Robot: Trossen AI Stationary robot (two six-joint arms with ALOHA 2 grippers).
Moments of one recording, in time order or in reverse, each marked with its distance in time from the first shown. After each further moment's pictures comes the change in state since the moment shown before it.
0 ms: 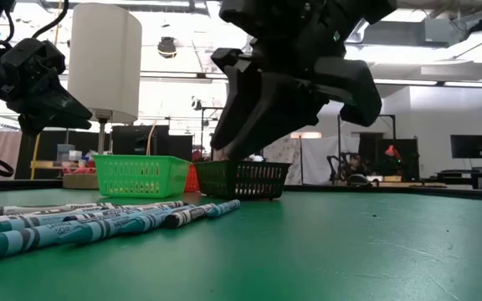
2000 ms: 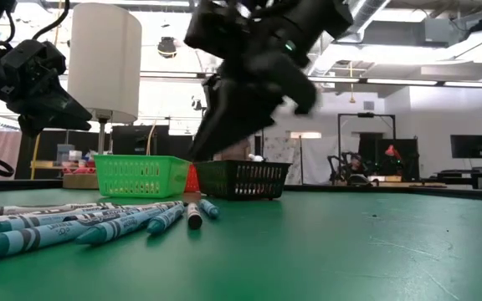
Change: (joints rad) left arm 0.000 0.014 0.000 0.002 0.001 0.000; right arm -0.078 0.084 0.121 -0.037 -0.060 0.273
